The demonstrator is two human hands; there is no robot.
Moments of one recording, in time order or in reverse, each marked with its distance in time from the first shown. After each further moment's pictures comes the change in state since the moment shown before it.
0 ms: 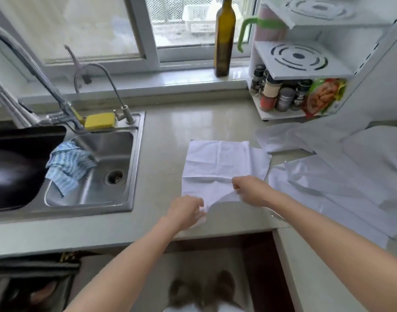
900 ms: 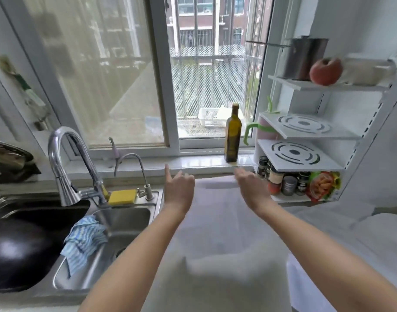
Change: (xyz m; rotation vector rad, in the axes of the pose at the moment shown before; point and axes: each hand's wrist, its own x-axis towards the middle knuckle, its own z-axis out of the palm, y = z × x) left_hand 0.036 -0.014 -0.233 0.418 0.721 -0.219; right_hand 0.048 -0.054 -0.179 -0.182 0.776 0.031
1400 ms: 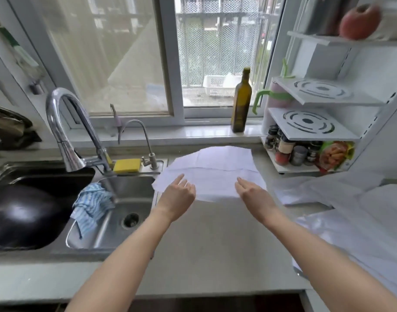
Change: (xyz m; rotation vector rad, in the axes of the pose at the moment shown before) left_hand -0.083 -0.034 0.073 0.265 -0.014 0.526; right_hand -0.079 -0.014 0.078 -0.043 -0.275 -0.146
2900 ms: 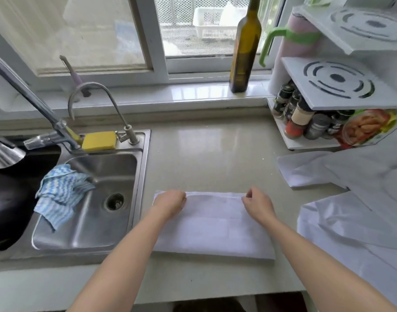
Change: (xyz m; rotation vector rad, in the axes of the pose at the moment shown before) left_hand 0.052 0.037 0.137 -0.780 -0.701 -0.352; right_hand 0.031 0.038 0.132 0.658 -0.236 0.714
